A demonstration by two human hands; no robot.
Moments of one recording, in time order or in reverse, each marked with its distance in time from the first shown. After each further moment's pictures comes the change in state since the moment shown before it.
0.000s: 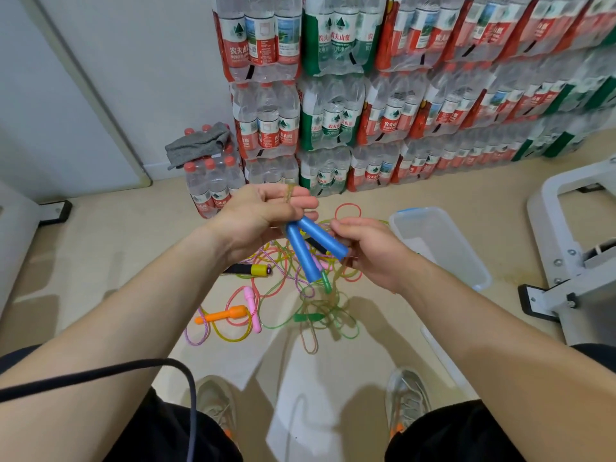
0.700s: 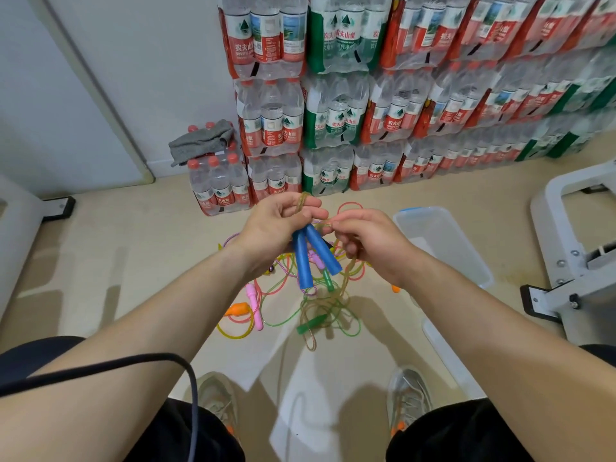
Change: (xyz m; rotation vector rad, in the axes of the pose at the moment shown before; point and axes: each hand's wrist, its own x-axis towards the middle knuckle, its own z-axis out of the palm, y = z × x) left_hand -0.001 -0.028 0.015 0.142 0.065 0.085; right_hand 0.004 -0.004 0.001 -0.170 0.017 -0.116
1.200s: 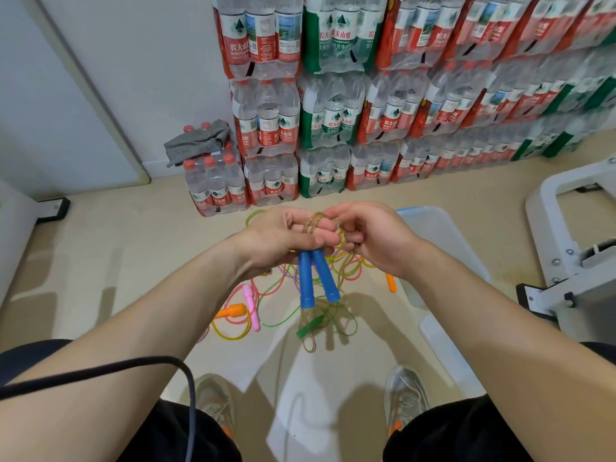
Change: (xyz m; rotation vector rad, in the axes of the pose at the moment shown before) left_hand -0.001 0.001 -0.002 0.005 -0.281 -0.153; right_hand 0.006 -0.007 -0.008 0.206 0.014 0.033
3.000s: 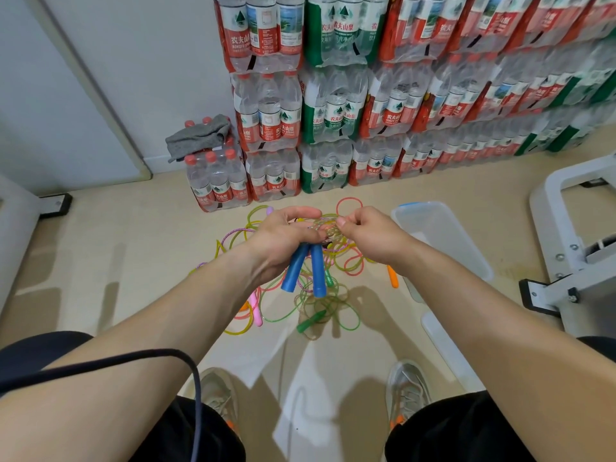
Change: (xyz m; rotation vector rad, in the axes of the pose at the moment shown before) left_hand 0.011 -0.018 0.012 -0.228 0.273 -0.053; right_hand -0.007 0.003 0.001 -0.829 0.061 -0.013
